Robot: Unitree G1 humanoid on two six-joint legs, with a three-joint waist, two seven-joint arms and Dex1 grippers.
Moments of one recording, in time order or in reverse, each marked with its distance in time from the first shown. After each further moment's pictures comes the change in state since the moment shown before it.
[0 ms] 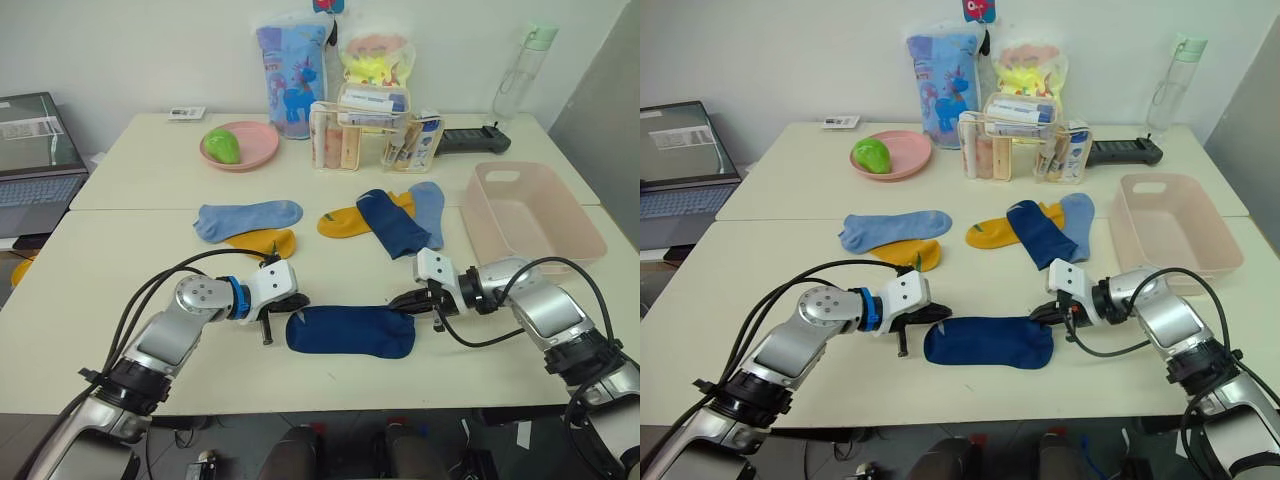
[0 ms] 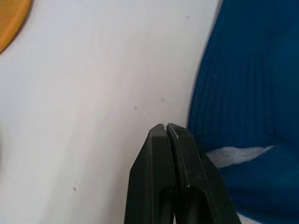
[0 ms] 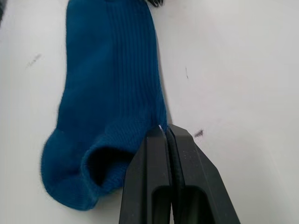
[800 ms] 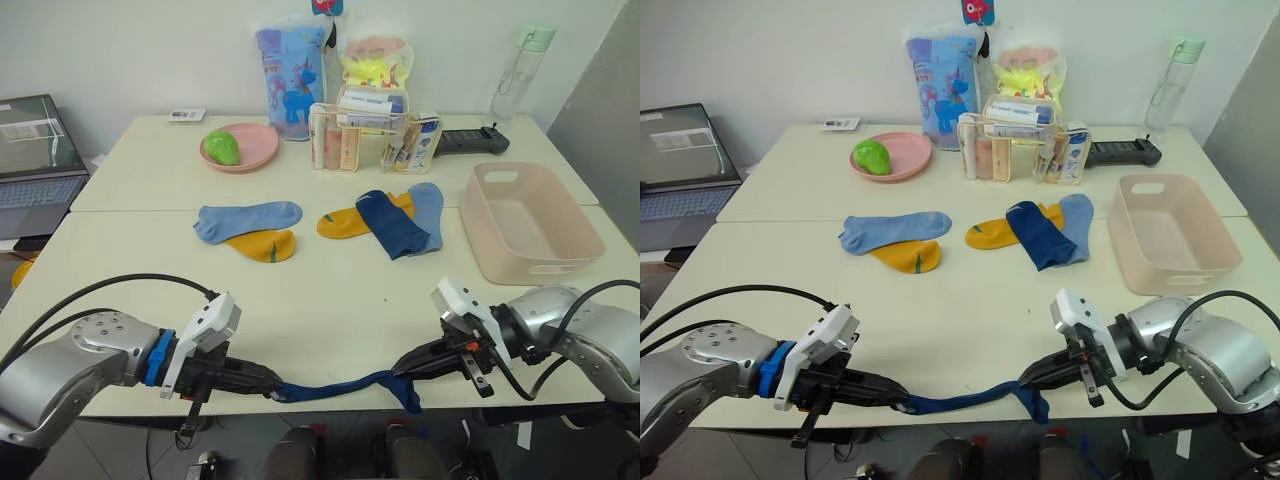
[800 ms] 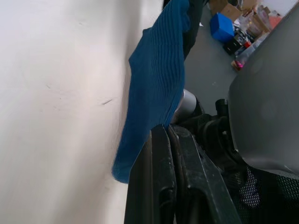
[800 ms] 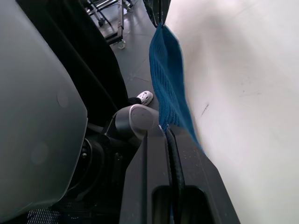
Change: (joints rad) left arm 0.409 0.390 0.290 -0.495 -0.673 0.476 -0.255; right arm 0.224 -0.158 -0.155 -0.624 0.477 0.511 0.003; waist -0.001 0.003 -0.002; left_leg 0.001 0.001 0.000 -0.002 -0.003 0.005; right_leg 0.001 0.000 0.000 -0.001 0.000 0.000
